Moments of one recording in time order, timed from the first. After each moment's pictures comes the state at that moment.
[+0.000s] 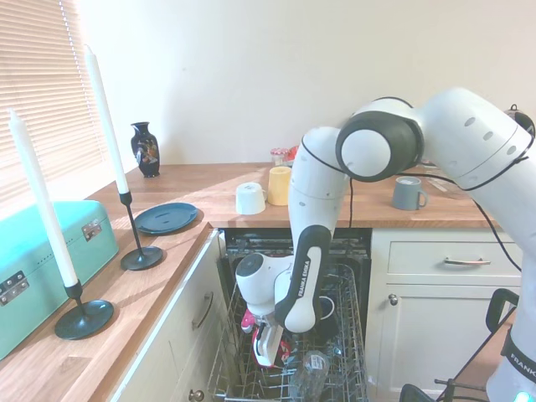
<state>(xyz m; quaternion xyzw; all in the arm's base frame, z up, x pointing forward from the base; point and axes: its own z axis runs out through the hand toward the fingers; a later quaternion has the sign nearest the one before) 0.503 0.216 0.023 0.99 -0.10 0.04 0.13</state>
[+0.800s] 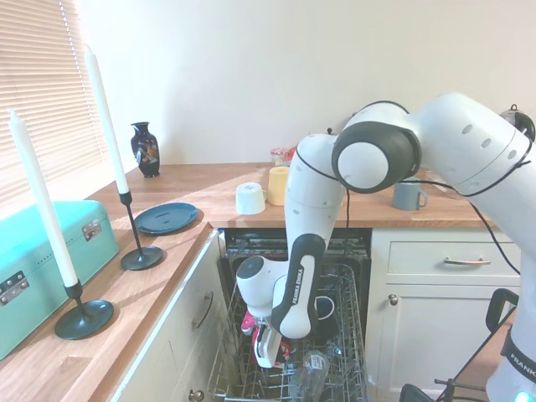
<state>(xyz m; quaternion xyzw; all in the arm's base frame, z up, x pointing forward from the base) 0.504 0.215 0.016 0.99 -0.10 0.04 0.13</state>
